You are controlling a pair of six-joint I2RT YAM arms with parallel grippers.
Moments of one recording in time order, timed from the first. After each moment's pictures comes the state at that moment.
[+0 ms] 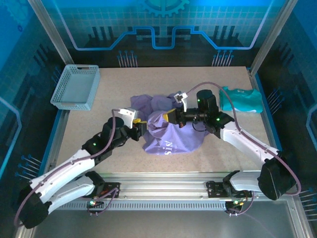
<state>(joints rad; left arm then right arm) -0.64 0.87 0.60 -0.11 -0.01 -0.32 0.51 1.28 0.93 -0.07 -0.80 0.33</state>
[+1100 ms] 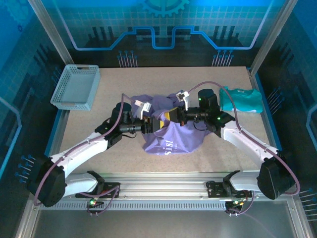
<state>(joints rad) -0.53 1.21 0.73 0.09 0.62 -0.59 0.49 1.29 0.93 -0.08 -0.79 0.35</state>
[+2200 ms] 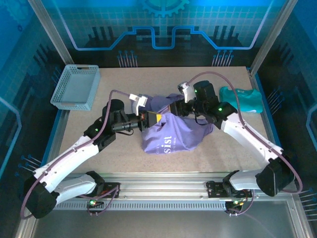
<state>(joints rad) -0.59 1.06 0.87 -0.06 0.52 -0.59 0.54 1.30 1.18 -0.50 -0.31 0.21</state>
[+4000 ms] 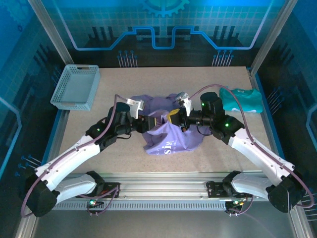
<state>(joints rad) -0.60 1.07 0.85 -0.30 0.21 -0.53 0.59 1.12 0.98 -0.28 -0.57 0.10</state>
